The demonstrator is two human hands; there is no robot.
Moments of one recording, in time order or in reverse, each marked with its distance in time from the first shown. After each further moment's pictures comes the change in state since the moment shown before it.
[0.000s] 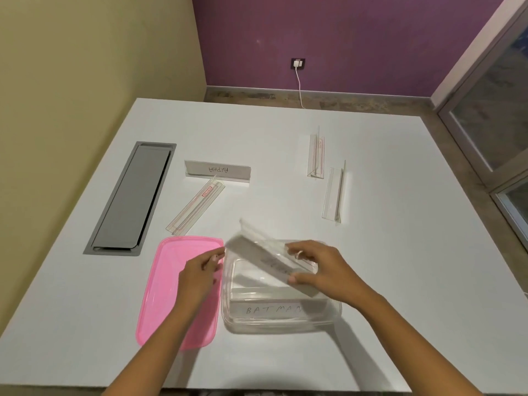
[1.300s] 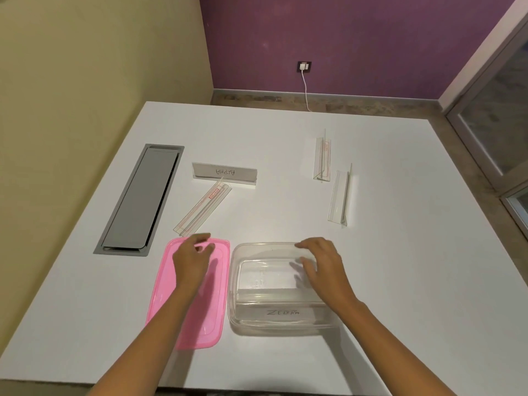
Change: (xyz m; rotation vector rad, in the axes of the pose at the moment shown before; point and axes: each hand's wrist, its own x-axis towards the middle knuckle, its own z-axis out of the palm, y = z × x) left_hand 0.039 0.002 -0.013 0.076 0.249 0.071; right_hand 0.020 0.036 0.040 -0.240 0.420 -0.169
